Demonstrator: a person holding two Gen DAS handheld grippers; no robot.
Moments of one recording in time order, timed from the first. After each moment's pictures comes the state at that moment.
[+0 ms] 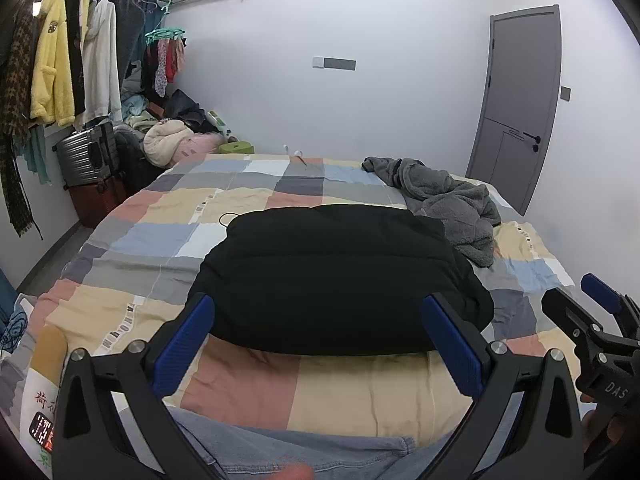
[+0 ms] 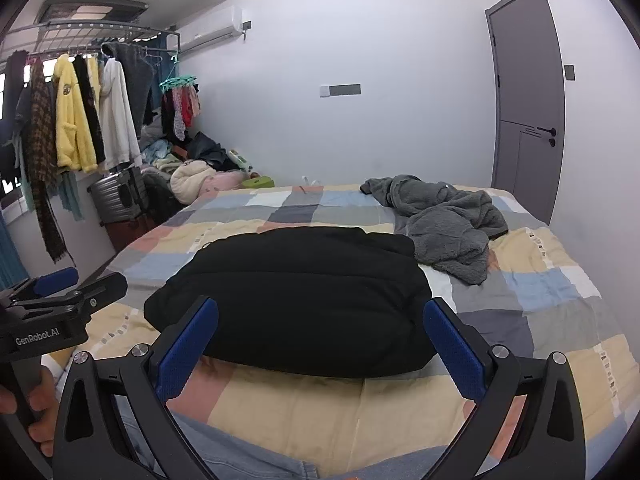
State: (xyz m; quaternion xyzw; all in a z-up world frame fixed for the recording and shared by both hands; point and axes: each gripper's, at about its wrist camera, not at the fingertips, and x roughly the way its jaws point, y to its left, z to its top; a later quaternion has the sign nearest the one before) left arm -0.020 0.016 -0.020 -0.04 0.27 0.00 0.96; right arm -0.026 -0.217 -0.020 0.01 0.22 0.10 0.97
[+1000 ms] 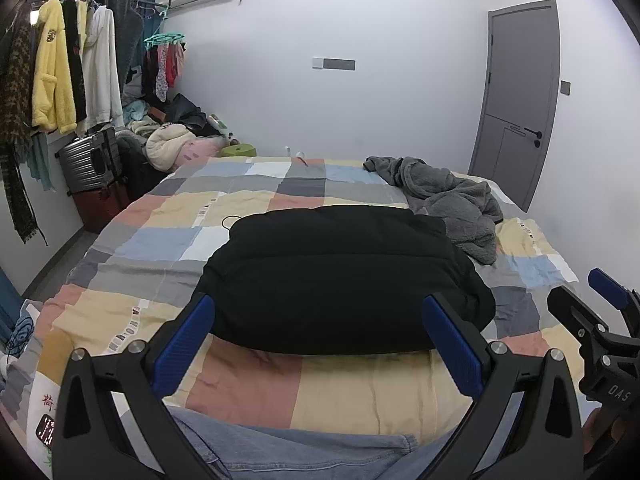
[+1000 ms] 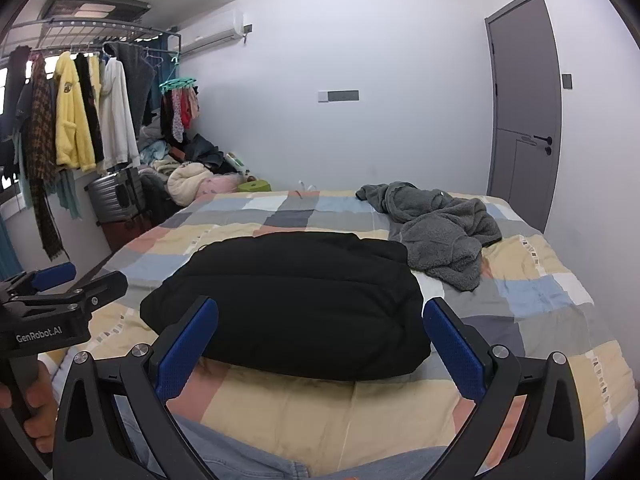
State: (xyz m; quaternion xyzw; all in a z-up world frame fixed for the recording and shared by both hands) left arm -0.026 0.008 -0.017 -0.03 0.27 0.01 0.96; right arm -0.033 -0.222 -0.018 0.01 0.21 0.09 0.97
